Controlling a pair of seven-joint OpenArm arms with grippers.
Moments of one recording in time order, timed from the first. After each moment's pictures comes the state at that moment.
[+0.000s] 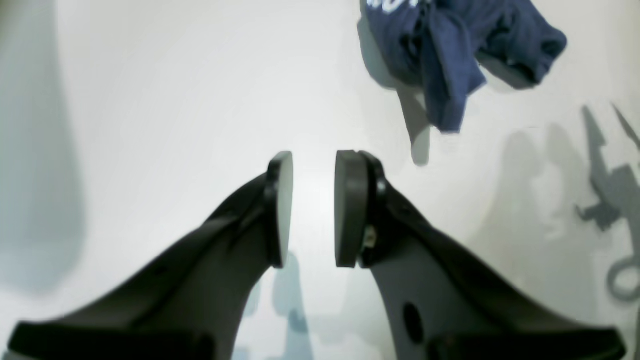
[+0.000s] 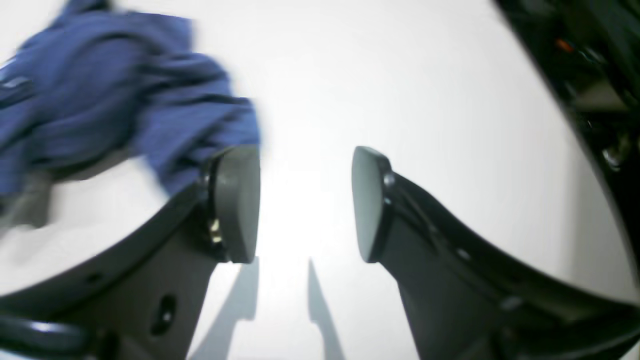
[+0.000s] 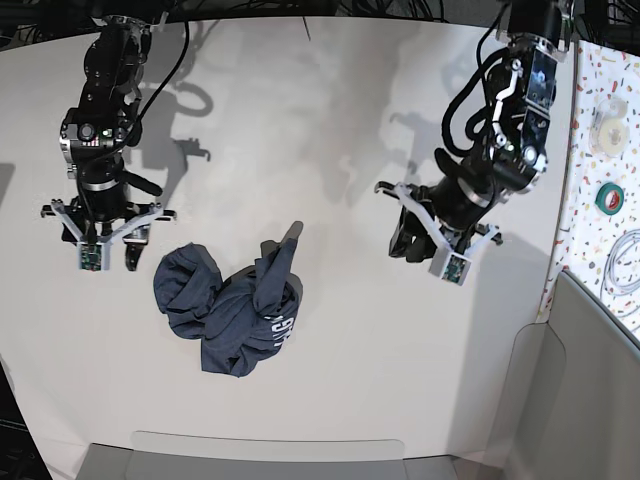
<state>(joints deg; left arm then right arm) -4.2 -20.9 13.2 110.6 -29.9 -2.7 51.9 -3.4 4.1 12.4 111.0 -1.5 9.1 -42.7</state>
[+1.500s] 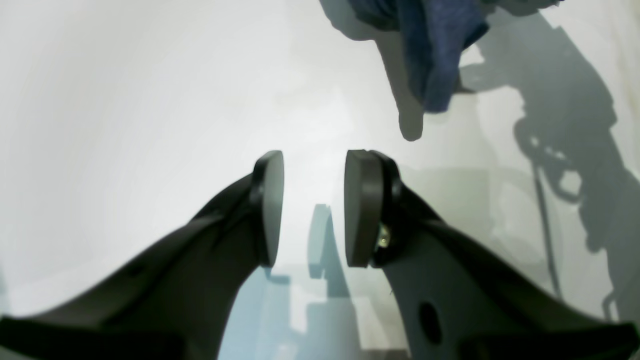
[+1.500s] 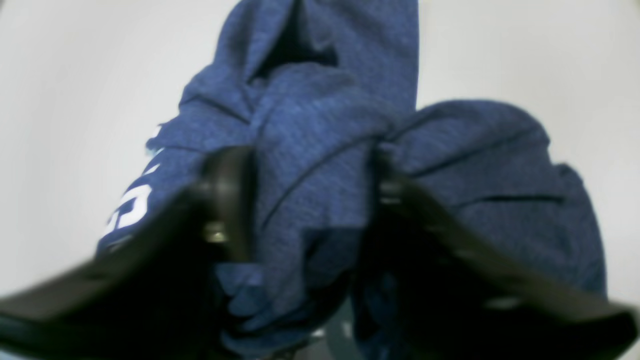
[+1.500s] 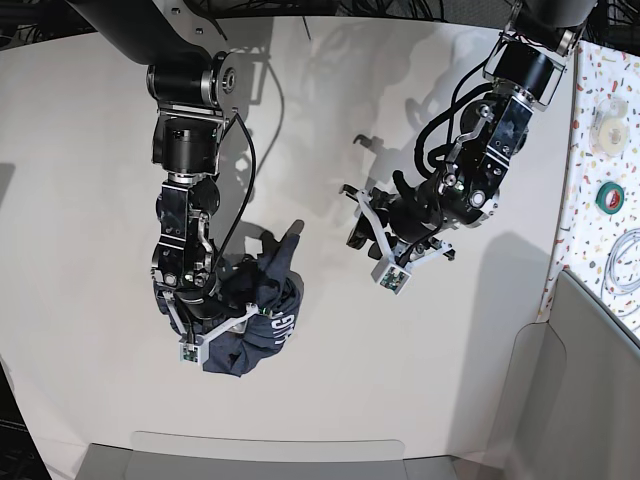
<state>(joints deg) -13.1 -21.3 27.2 97.3 -30.1 -2.7 51.5 29.8 -7.2 15.6 57.9 -1.0 8.6 -33.6</state>
